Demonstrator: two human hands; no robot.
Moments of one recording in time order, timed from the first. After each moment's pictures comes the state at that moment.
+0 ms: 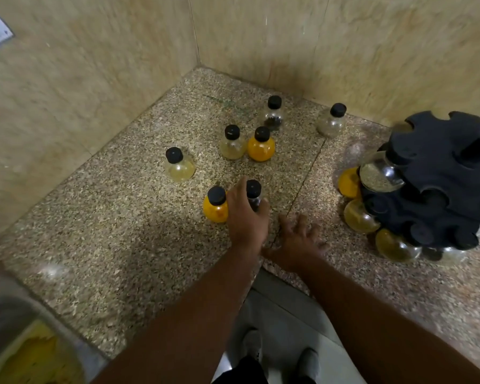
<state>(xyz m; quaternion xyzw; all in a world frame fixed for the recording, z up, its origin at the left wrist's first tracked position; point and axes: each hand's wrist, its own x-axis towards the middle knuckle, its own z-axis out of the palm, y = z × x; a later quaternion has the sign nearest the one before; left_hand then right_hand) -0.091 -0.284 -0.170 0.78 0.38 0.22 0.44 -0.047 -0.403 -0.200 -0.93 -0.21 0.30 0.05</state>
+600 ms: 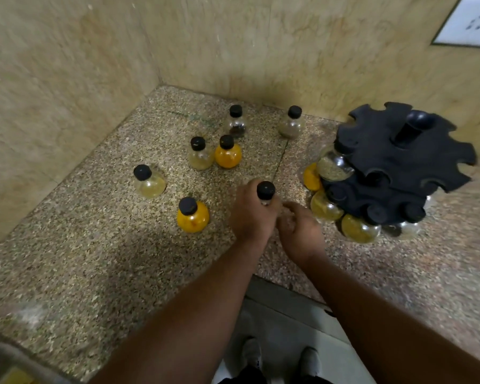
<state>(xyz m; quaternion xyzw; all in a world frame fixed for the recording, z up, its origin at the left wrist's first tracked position) -0.056 -0.333 -0.143 0.85 0.30 0.21 0.38 -0.038 -0.453 -0.172 -0.91 -0.15 0.04 0.37</state>
